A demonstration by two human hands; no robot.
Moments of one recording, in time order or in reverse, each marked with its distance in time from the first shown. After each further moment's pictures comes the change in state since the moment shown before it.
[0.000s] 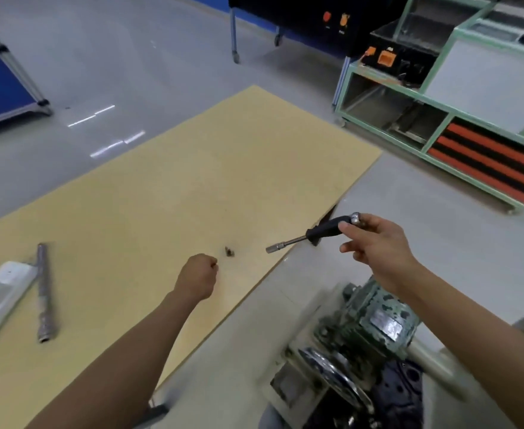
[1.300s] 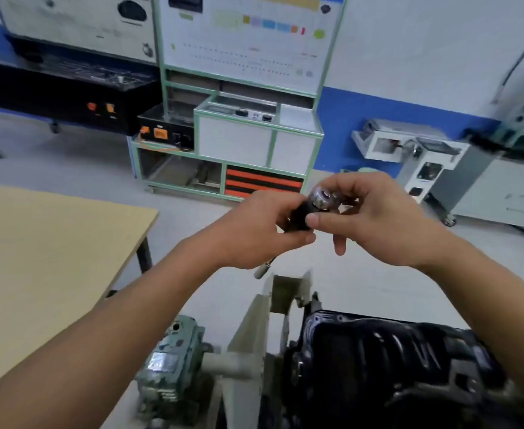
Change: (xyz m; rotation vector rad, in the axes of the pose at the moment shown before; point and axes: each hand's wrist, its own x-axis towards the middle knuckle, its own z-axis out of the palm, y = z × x) left_hand -0.264 0.501 -0.037 -0.328 -0.515 1.367; right_hand -0.255 -0.165 -0.296 -0.643 0.230 -0.528
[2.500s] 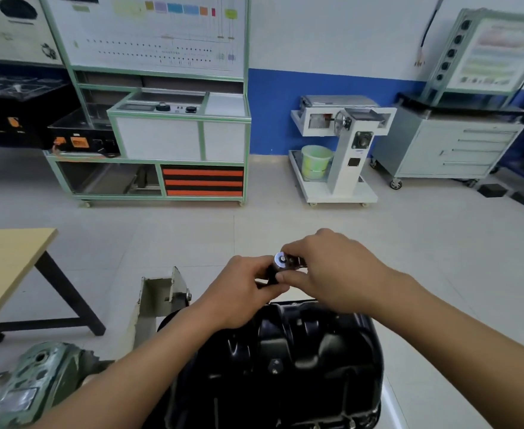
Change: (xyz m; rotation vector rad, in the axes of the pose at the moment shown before) left_hand 0.108 0.013 0.281 -0.162 -0.073 -0.056; right_hand -0.157 0.150 -0.144 -0.685 -0.125 0.340
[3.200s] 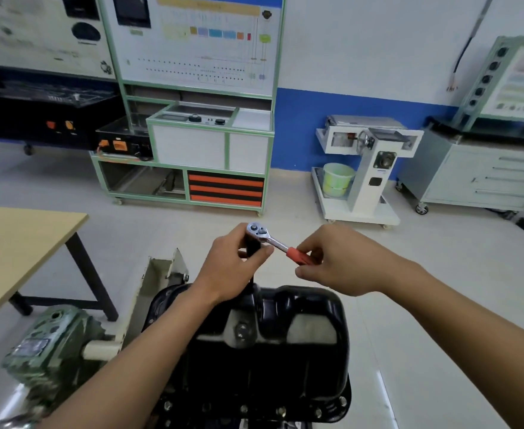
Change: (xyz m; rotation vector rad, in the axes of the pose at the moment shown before) left_hand -0.003 0.018 0.029 0.031 0.464 0.036; right_hand -0.032 0.050 -0.014 0.090 -0.068 -0.083
